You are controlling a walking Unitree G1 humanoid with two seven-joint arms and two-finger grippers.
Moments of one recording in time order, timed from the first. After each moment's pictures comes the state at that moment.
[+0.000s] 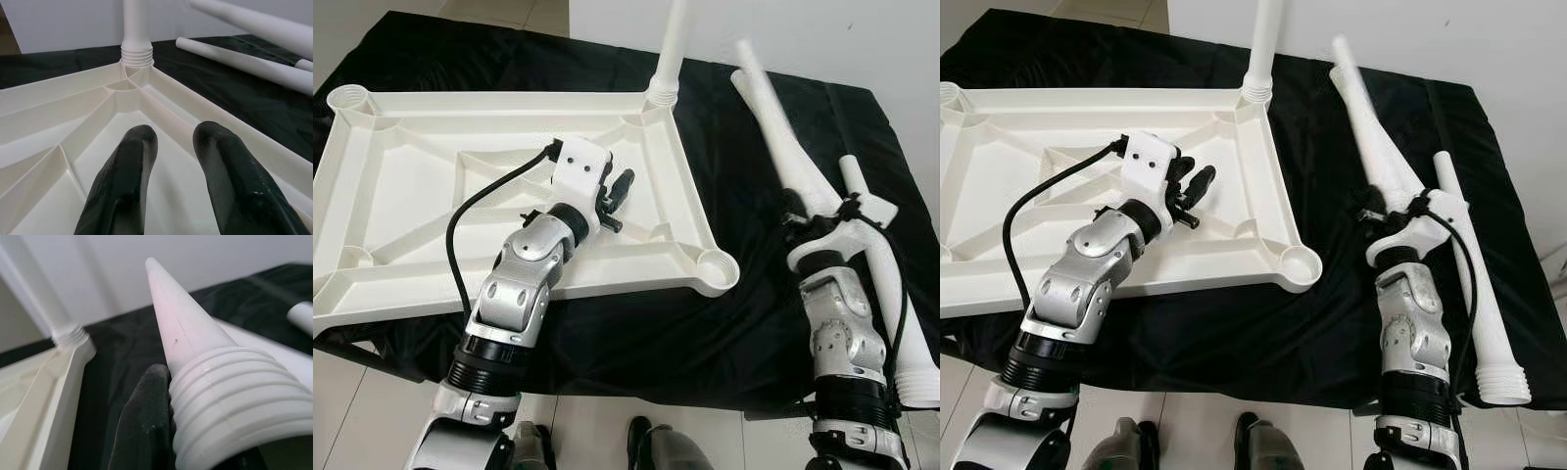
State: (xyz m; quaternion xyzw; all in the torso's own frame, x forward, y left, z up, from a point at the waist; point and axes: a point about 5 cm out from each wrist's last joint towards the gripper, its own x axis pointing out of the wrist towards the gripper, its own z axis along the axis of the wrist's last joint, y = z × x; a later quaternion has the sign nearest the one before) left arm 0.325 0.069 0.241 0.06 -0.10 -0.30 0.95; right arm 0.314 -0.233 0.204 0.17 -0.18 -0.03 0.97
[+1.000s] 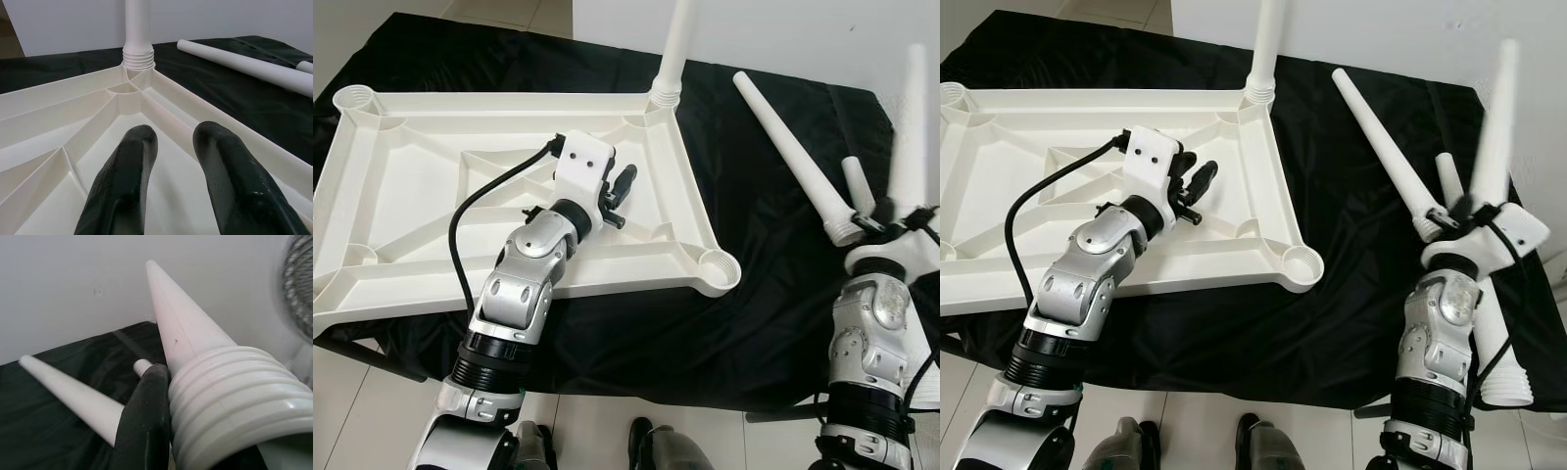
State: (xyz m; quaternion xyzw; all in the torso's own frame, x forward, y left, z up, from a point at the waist) left arm 0.325 0.067 0.242 0.06 -0.10 -0.30 0.95; right arm 0.289 -0.283 0.208 0.11 -0.22 -0.28 0.93
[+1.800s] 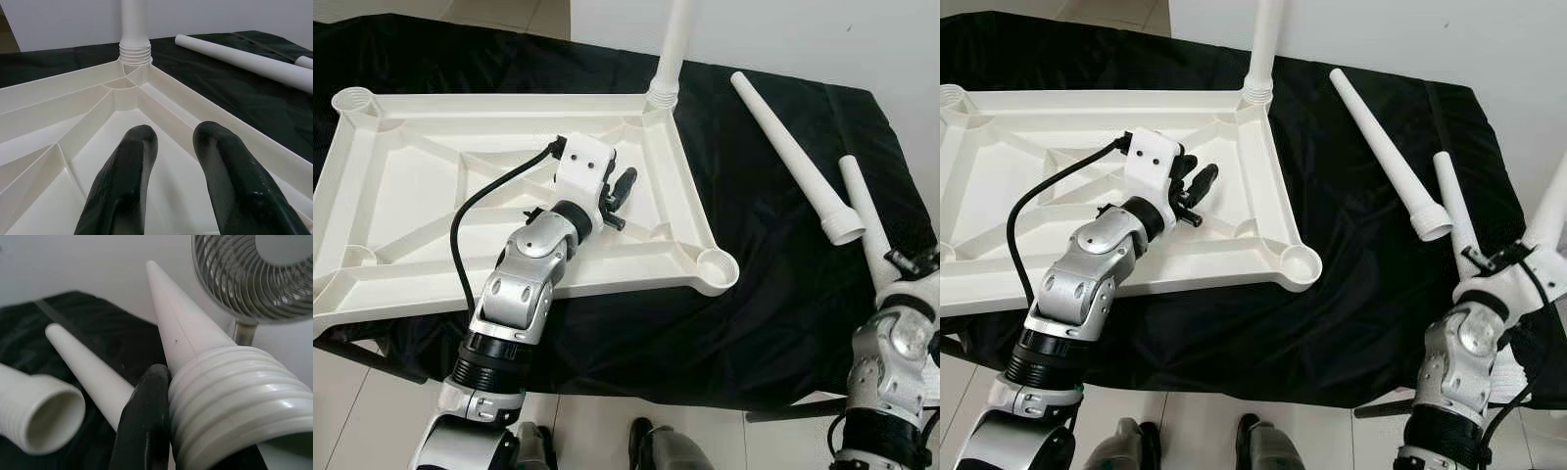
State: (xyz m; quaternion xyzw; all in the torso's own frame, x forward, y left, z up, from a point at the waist) left arm 0.325 0.067 0.240 0.06 -0.09 -0.30 0.95; right arm 0.264 -0.307 0.166 0.10 -0.14 -0.39 0.91
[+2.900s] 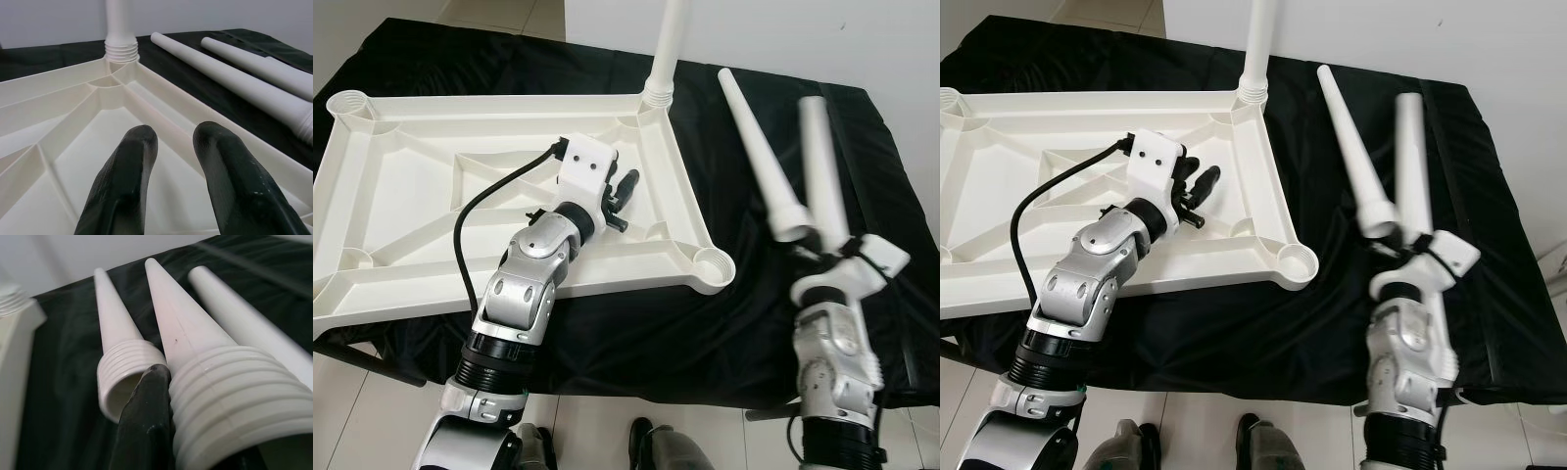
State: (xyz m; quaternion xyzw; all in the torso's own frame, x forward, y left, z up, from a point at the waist) left arm 0.325 0.064 0.239 0.05 -0.09 -0.30 0.95; right arm 0.290 -0.215 0.164 0.16 -0.12 -0.10 0.97
